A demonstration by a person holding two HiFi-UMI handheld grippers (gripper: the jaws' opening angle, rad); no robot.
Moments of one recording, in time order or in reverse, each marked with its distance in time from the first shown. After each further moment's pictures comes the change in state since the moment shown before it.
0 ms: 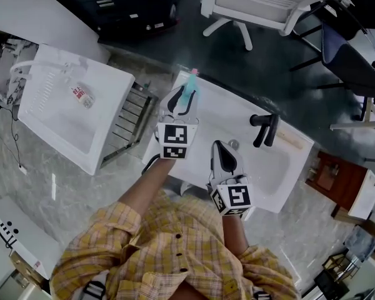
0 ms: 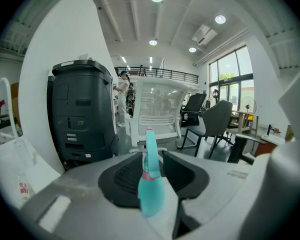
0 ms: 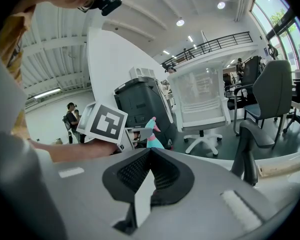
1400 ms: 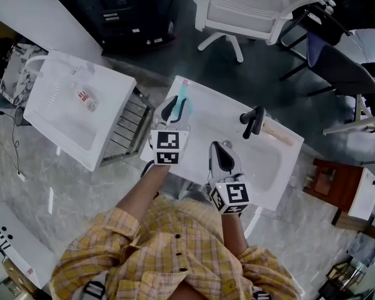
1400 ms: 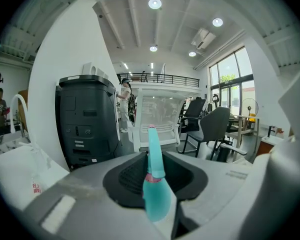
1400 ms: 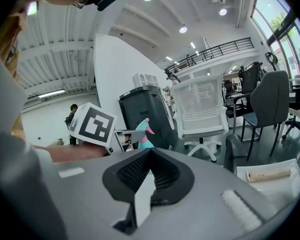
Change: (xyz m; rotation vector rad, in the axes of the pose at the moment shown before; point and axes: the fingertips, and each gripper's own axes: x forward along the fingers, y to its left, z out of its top) left arm -0.064 -0.022 0.022 0.006 -0.050 0.045; right arm -0.054 0.007 0.017 -0.031 -0.059 0.016
